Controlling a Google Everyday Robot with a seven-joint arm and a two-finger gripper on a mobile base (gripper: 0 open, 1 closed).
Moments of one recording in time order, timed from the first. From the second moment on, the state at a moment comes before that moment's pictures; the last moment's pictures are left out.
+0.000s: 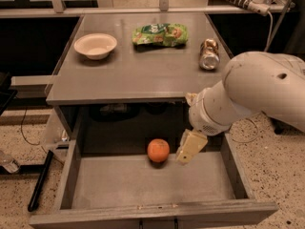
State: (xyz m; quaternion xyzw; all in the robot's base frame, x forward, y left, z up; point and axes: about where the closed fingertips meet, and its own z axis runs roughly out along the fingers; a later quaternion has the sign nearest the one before) arm 0.481 -0.093 0.801 -0.62 0.74 0.02 0.26
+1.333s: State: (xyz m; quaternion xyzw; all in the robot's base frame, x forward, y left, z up) arm 0.516 -0.076 0.687 -0.62 0.70 0.14 0.34
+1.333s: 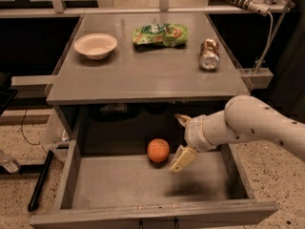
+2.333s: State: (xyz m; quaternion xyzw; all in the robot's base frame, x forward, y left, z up) arm 0.496 -0.045 0.628 -0.66 0.65 0.24 0.30
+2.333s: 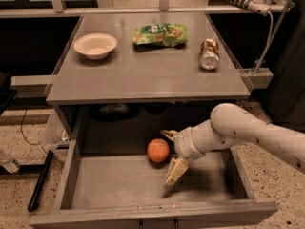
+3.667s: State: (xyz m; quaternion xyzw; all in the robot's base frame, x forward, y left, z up) arm 0.496 -0.045 0.627 -0.66 0.65 0.24 0.30
